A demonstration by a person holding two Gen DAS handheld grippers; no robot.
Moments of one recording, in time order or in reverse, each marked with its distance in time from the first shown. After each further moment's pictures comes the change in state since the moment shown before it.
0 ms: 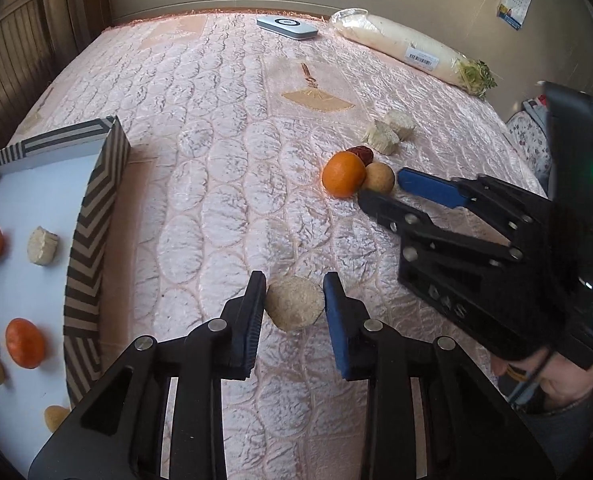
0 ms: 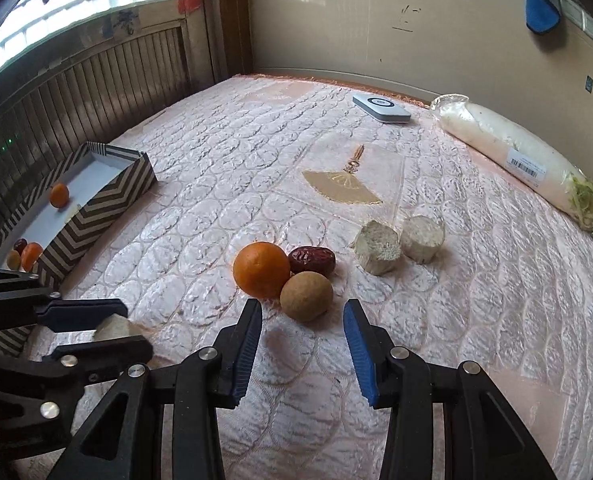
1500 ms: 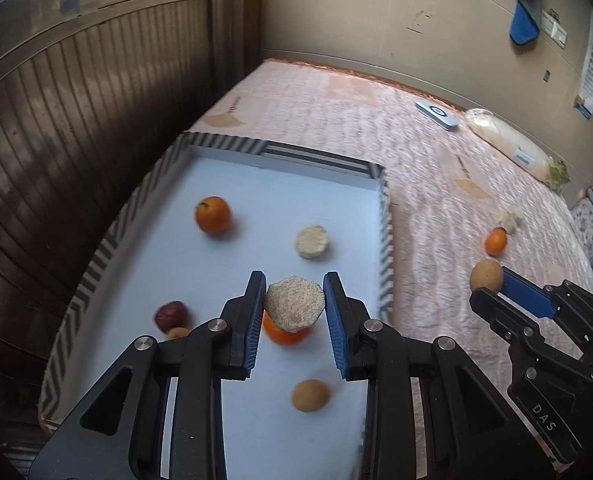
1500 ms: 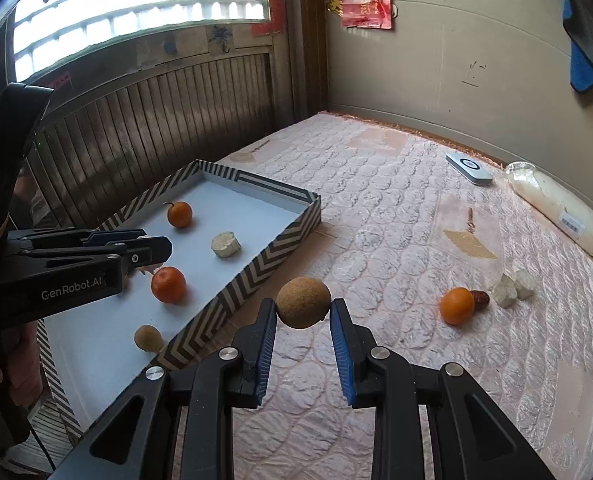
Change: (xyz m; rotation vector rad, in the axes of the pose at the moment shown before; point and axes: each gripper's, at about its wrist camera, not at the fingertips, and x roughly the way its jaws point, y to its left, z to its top) left arm -0.095 0.145 -0.043 -0.232 -0.213 0.258; right arm -0.055 0.142 0.012 -0.069 -0.107 0.116
